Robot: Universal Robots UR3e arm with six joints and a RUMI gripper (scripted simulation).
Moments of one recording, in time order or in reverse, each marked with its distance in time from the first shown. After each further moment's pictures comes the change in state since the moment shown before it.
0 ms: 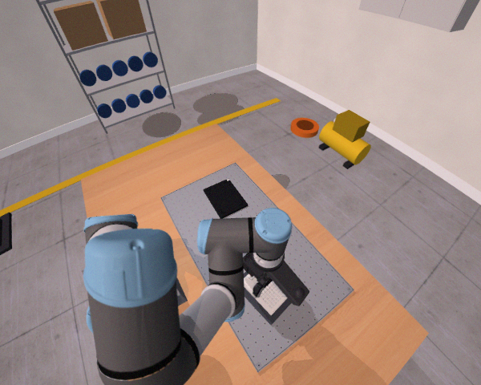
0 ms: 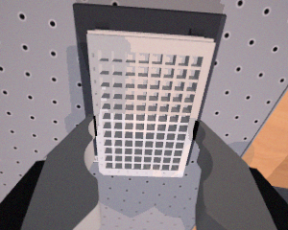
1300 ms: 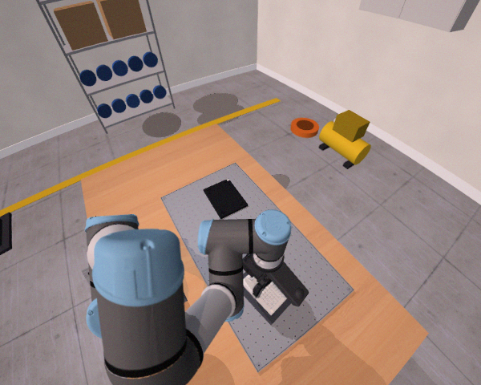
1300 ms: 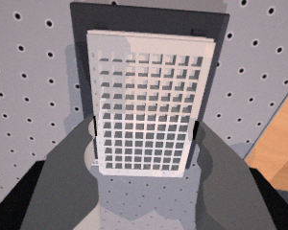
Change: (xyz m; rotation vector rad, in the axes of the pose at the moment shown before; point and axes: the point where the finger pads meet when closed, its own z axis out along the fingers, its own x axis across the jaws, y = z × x) arm 0.000 0.000 0.006 0.000 0.000 0.000
